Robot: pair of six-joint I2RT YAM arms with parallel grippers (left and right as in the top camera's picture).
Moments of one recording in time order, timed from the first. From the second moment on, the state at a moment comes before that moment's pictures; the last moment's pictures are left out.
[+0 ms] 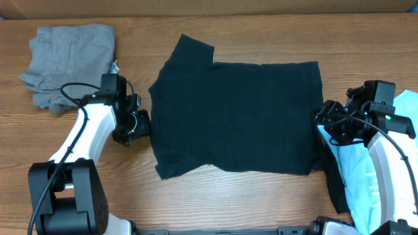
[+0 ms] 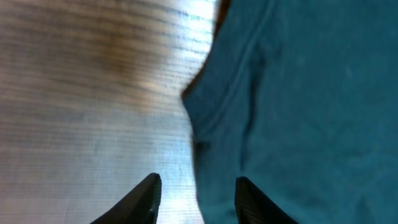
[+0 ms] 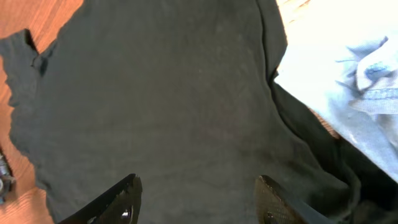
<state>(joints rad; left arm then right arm) 0.04 1.69 1.06 -0.84 0.21 -0.19 -0.24 1.35 1.00 -0.84 -0.36 0.42</state>
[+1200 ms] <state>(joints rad) 0.25 1.81 1.22 -0.84 0.05 -0.34 -0.24 1.35 0.99 -0.85 -0.37 0.41</state>
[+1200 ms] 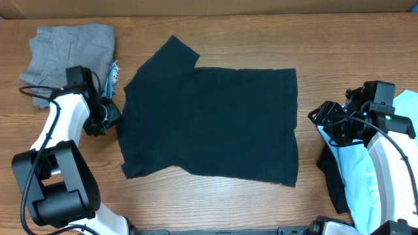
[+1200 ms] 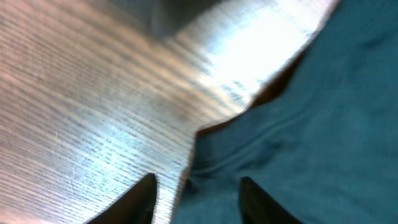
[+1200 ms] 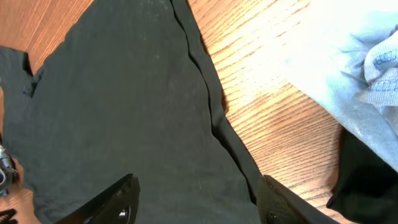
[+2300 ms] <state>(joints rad) 0.24 1.45 1.32 -1.35 0.13 -0.21 -0.15 1.35 0.76 -0.93 -0.32 0.54</state>
